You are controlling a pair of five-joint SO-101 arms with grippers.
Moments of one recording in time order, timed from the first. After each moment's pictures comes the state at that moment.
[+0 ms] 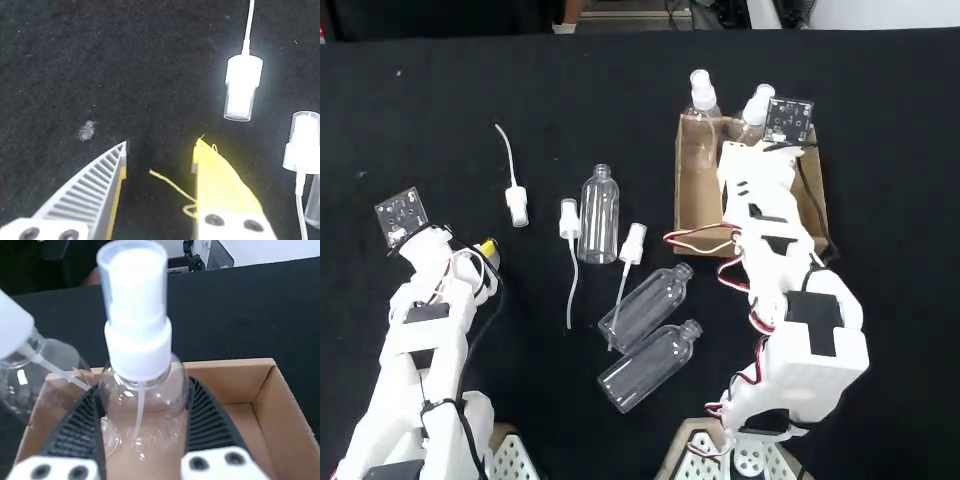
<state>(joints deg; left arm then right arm) -15.6 -39.1 78.5 14.3 14.8 6.2 13.3 40.8 -21.9 -1.6</state>
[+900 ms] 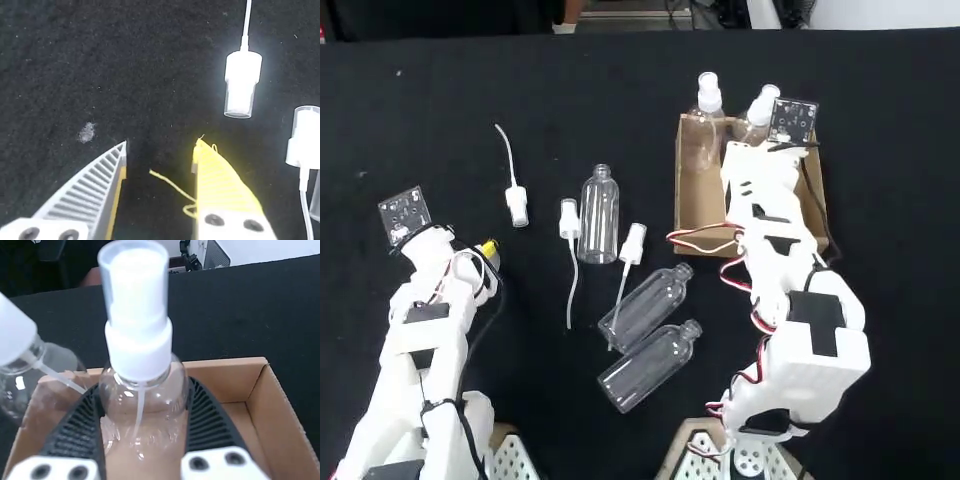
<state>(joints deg) -15.6 -39.1 78.5 14.3 12.7 7.1 13.3 40.8 -21.9 -1.7</state>
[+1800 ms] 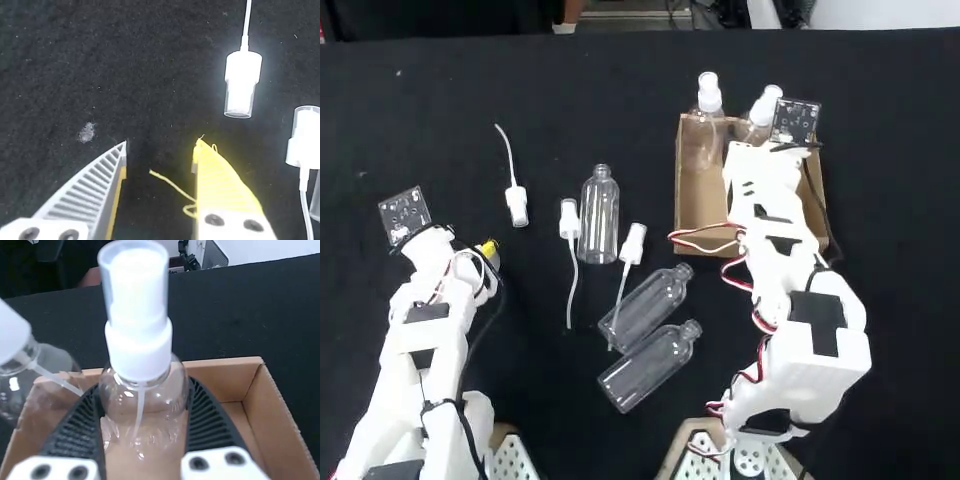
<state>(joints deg) -15.6 -39.1 78.5 14.3 12.7 7.6 13.3 40.8 -21.9 -1.7</state>
